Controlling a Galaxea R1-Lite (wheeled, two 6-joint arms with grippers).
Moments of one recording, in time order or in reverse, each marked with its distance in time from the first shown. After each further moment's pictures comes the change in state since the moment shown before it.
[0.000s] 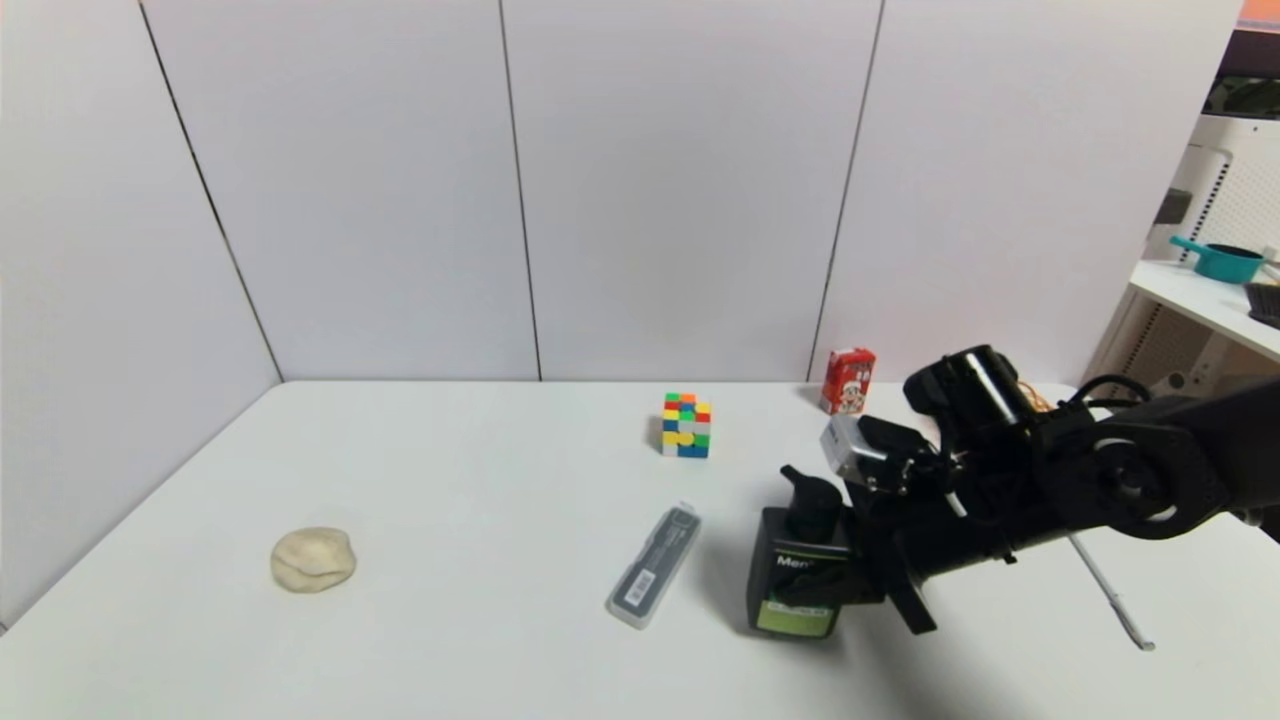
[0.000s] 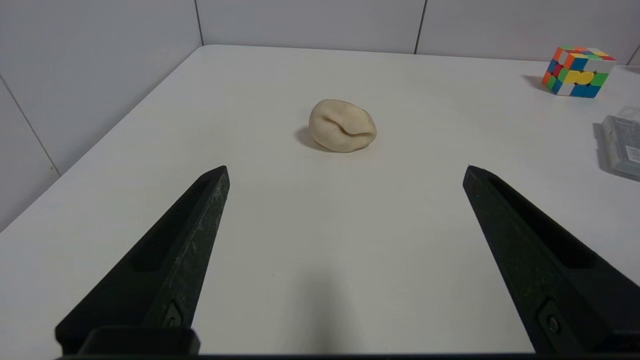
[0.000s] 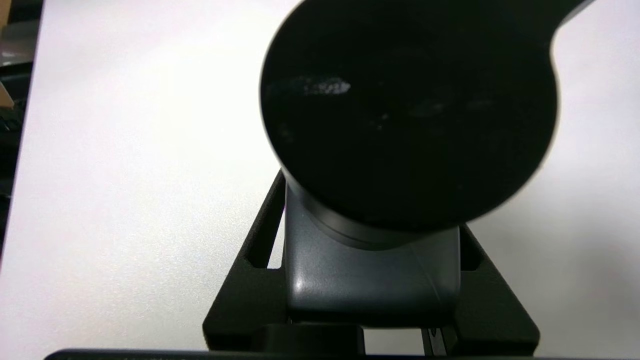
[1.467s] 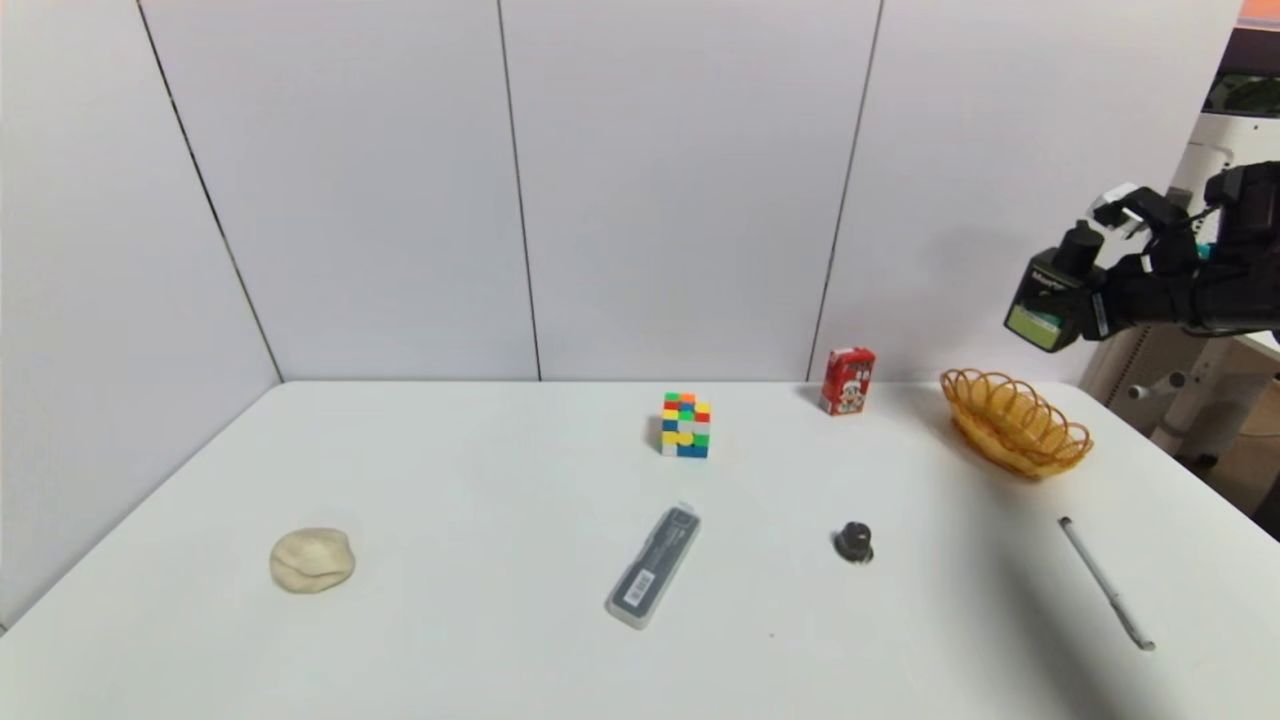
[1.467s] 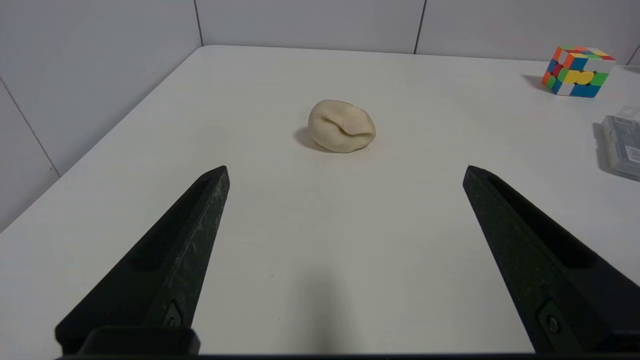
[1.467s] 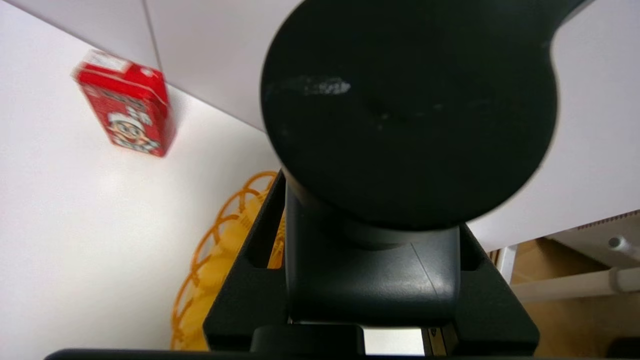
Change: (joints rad) left arm 0.000 0.000 0.000 0.000 0.000 0.000; right arm -0.657 0.244 -0.698 -0.012 -0.375 0.234
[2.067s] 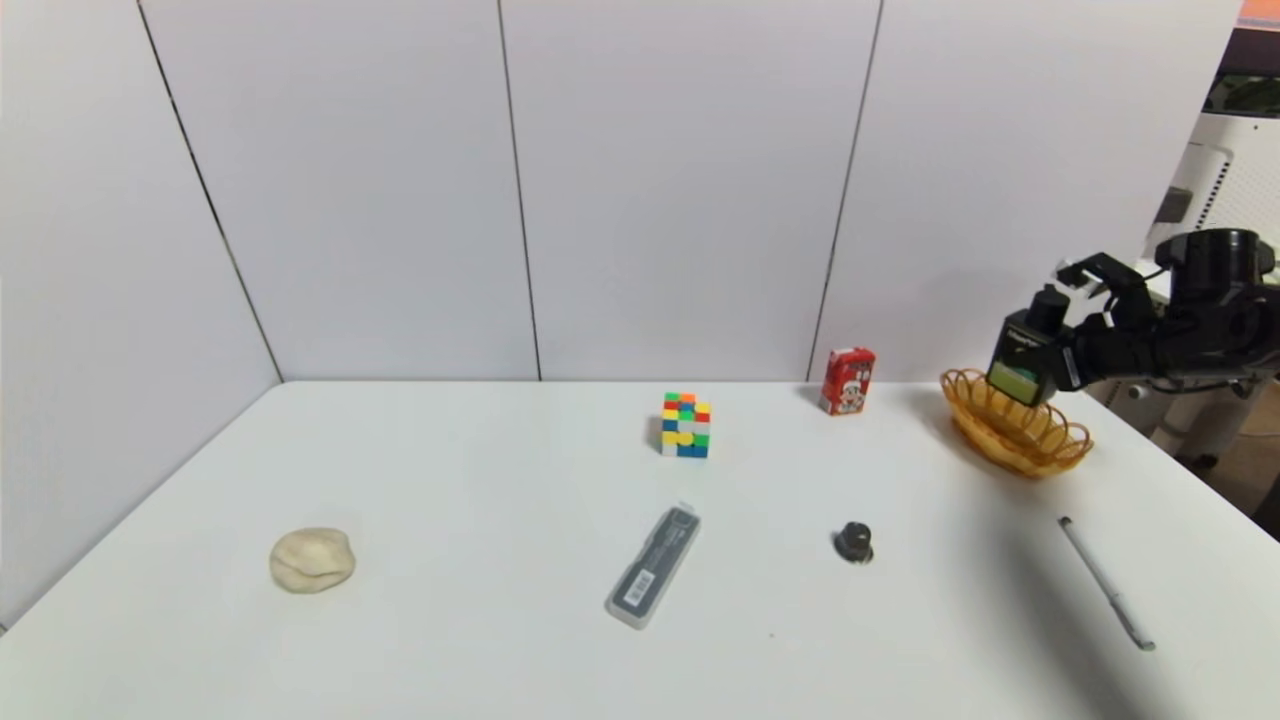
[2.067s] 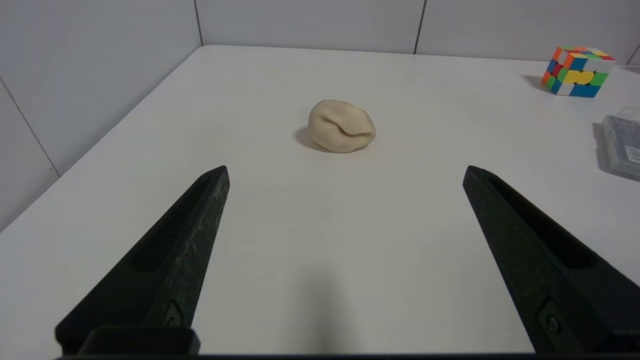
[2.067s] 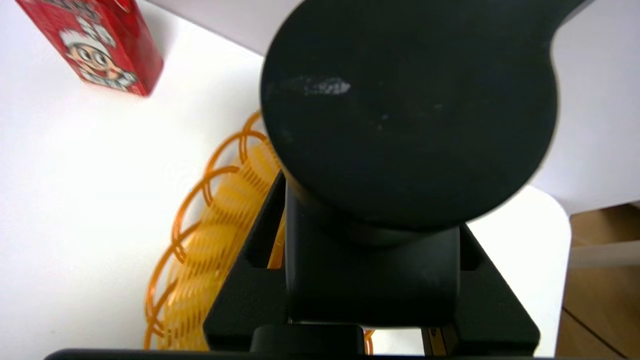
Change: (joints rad) left arm 0.000 0.000 0.000 0.000 0.000 0.000; right arm -0.009 0.105 0.039 0.009 -0.002 -0.007
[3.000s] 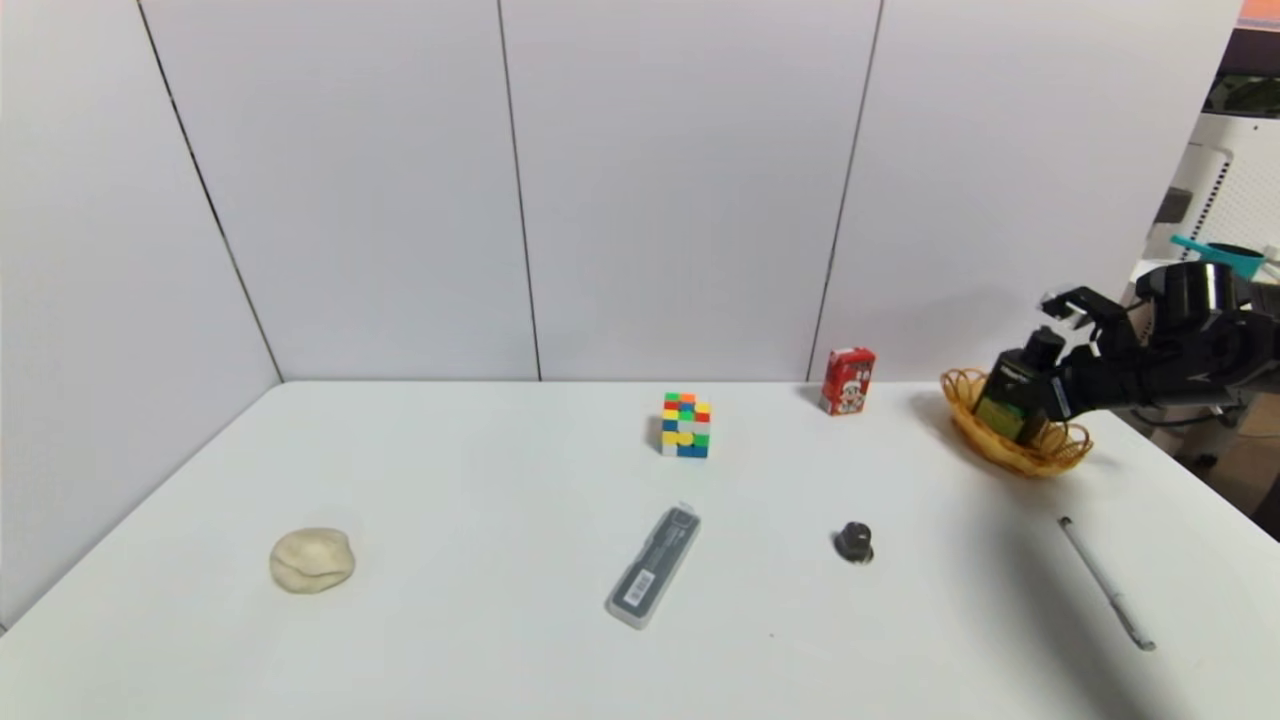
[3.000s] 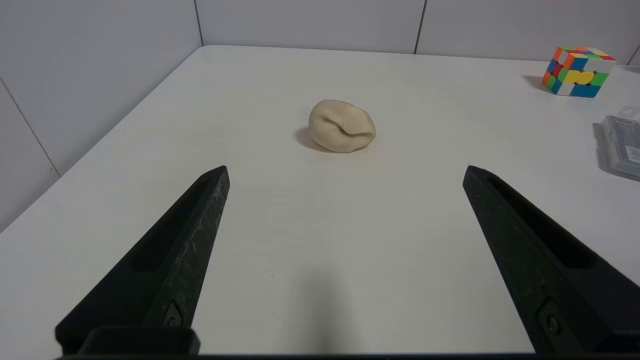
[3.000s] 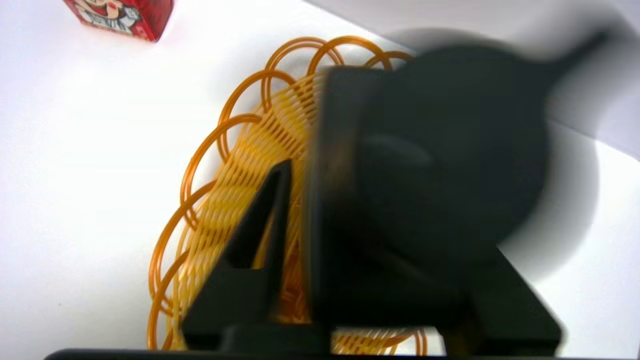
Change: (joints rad) left arm 0.000 0.000 0.000 0.000 0.000 0.000; right arm 0.005 0.028 0.052 0.031 0.006 -0.005
